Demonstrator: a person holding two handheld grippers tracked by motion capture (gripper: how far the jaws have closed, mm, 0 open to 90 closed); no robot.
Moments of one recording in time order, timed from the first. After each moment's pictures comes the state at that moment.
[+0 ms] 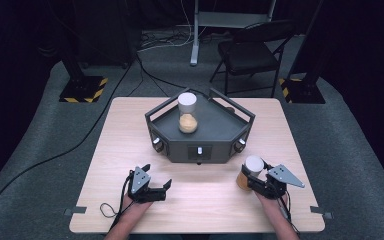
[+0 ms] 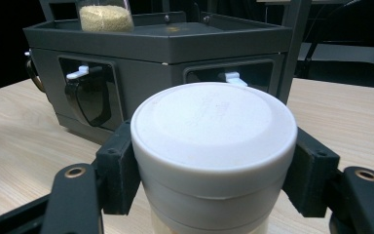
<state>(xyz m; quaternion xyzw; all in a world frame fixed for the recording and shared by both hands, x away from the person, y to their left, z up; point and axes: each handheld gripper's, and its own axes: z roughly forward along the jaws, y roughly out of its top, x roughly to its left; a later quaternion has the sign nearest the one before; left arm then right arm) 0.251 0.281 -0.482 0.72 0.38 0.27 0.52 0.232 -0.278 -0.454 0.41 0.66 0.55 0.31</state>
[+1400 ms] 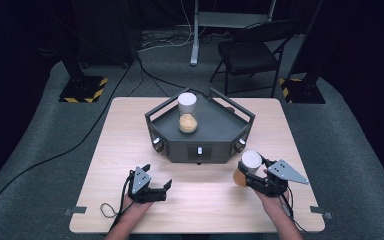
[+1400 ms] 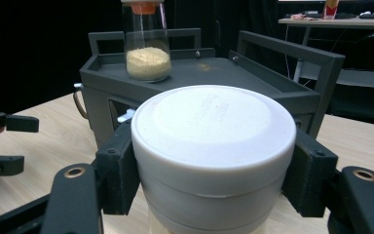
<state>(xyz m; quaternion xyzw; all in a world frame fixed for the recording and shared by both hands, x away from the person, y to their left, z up) 0.251 0.280 -0.481 0.72 0.37 0.27 0.51 0.226 -0.273 -0.411 0.37 0.67 0.57 0.31</state>
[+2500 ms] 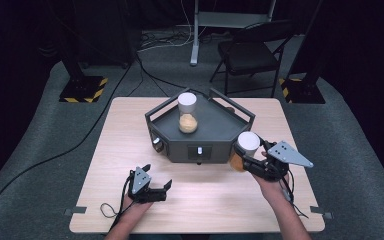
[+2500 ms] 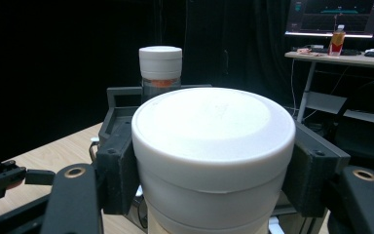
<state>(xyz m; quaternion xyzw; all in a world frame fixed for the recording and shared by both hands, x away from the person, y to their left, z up) 0.251 0.280 -0.481 0.72 0.37 0.27 0.51 0.239 -0.260 -0.357 0.34 0.65 0.60 0.32</state>
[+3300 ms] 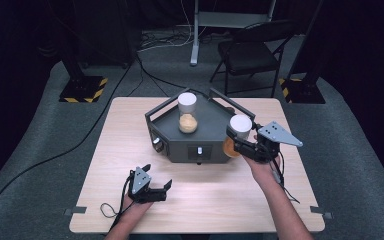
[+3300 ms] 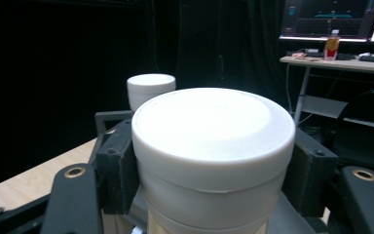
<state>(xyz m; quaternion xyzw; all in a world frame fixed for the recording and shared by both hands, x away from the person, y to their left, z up) 0.251 0.280 -0.482 0.72 0.37 0.28 0.51 0.270 -0.231 -0.329 0.35 0.65 0.59 0.33</state>
